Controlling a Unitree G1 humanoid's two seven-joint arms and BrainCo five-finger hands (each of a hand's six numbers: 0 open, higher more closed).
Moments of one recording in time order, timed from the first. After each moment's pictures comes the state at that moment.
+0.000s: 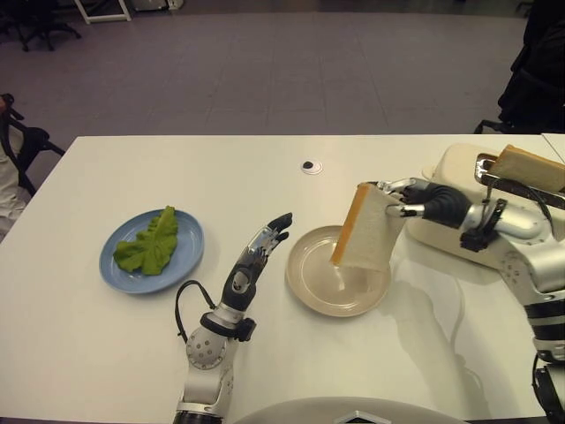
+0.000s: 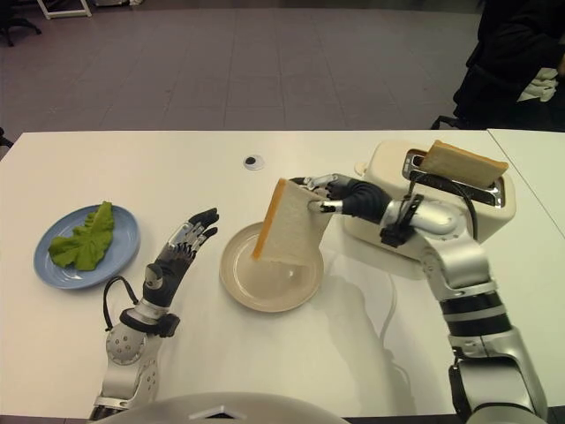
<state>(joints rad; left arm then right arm) 0.27 0.13 -0.13 -0.11 -0.18 -0.56 -0.38 -0.37 -0.67 0.20 0.03 0.42 0.23 0.76</state>
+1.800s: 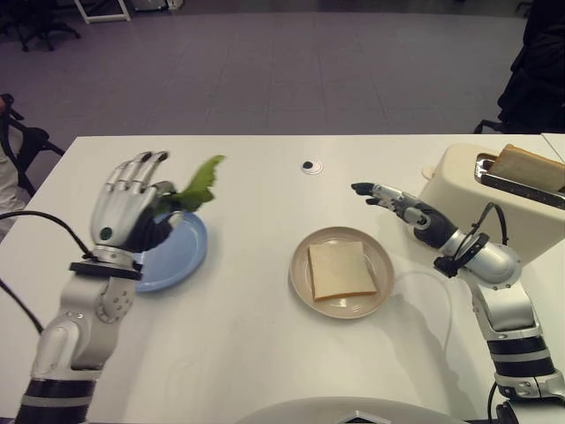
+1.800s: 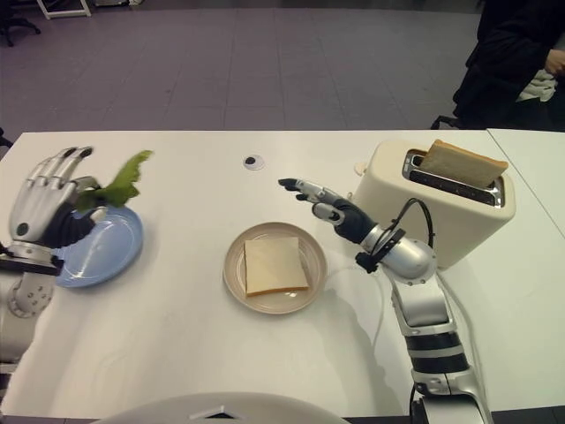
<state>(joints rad) 0.10 0.69 0.04 -0.39 0.72 -0.08 0.10 -0.15 -0.49 0.02 -0.14 0.13 -0.13 0.62</state>
